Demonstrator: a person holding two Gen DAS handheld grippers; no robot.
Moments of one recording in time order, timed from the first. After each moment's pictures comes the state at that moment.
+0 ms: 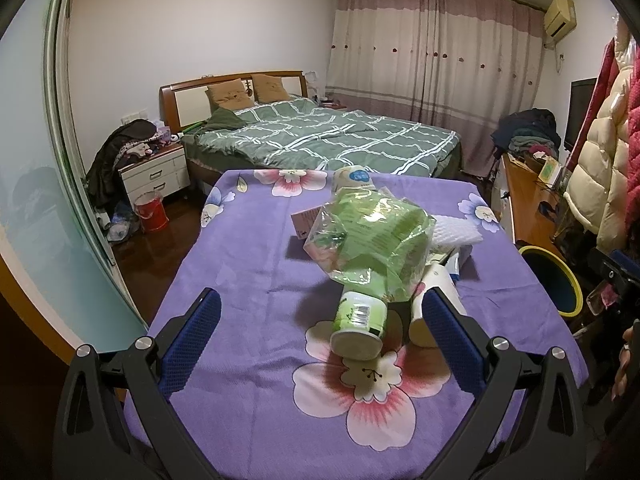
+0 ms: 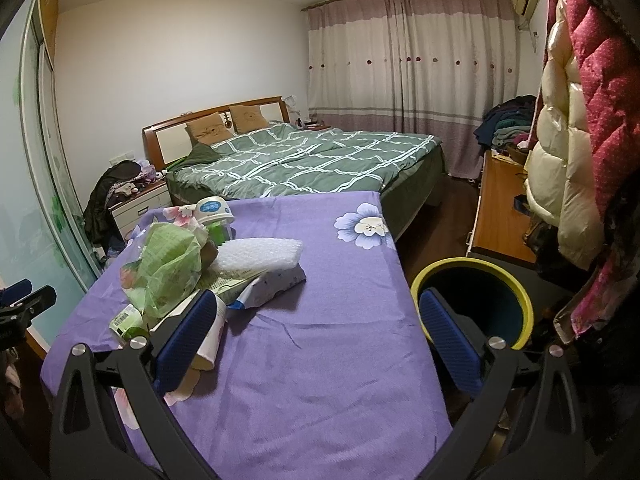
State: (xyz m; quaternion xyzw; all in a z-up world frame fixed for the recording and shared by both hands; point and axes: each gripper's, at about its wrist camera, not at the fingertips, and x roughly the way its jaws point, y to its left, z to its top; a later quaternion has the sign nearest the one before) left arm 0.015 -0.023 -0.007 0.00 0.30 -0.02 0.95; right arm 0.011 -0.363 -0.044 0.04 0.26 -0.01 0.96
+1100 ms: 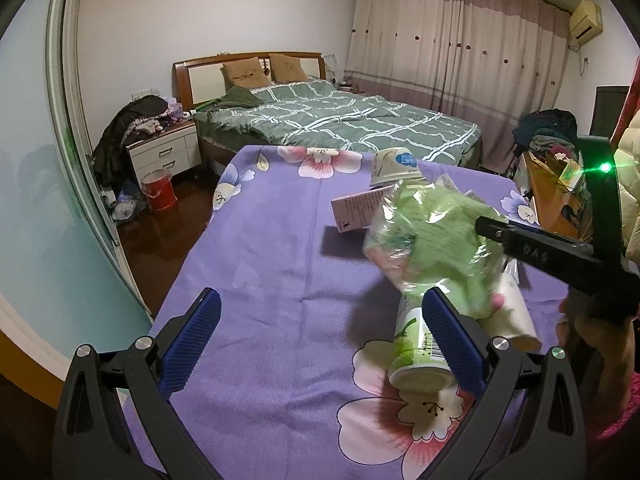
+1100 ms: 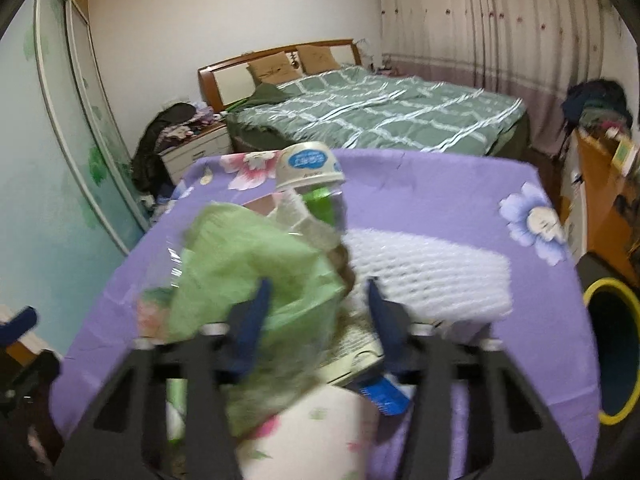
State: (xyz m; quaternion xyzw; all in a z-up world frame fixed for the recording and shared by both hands) left arm 0.095 0.021 -0.056 -0.02 0.33 0.00 0.94; right arm 0.199 -0.238 -0.115 0.05 0.36 0.12 0.92
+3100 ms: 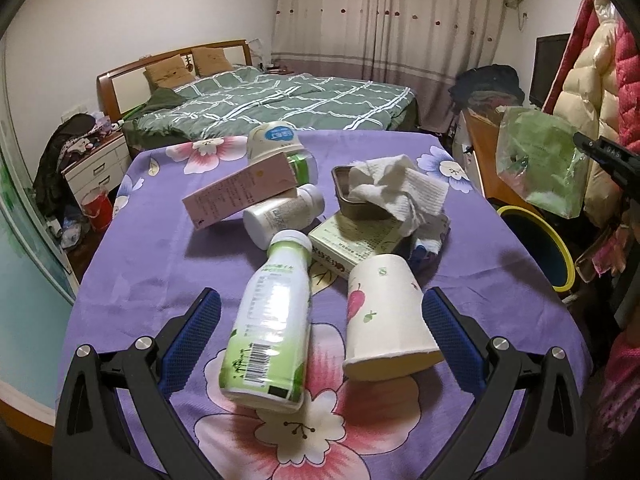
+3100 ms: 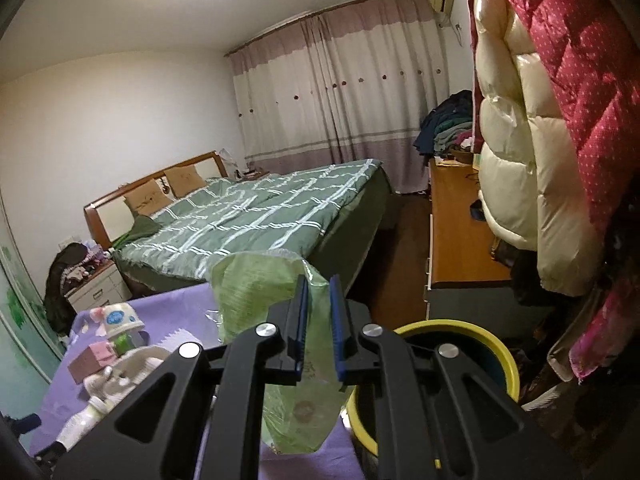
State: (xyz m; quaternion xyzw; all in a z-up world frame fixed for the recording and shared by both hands) left arm 0.125 -0.089 -0.079 0.03 0.36 -0.12 0.92; right arm 0.116 -0.484 -0.050 0.13 0.19 -0.13 0.96
